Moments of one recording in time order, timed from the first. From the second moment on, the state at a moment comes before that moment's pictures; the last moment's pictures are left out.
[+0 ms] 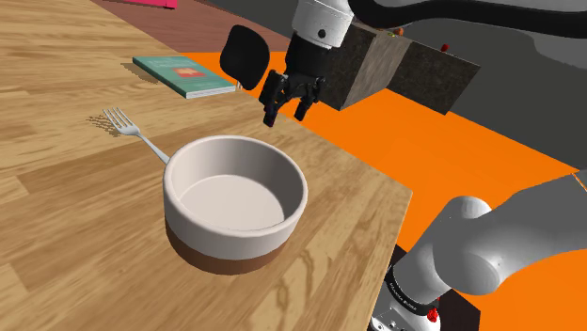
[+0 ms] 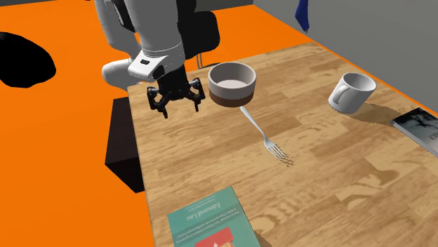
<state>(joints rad) 0.09 -0.42 0.26 -2.14 0.12 1.80 0.33</state>
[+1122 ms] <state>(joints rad) 0.22 0.24 0.48 -1.45 -0.16 1.72 0.78</state>
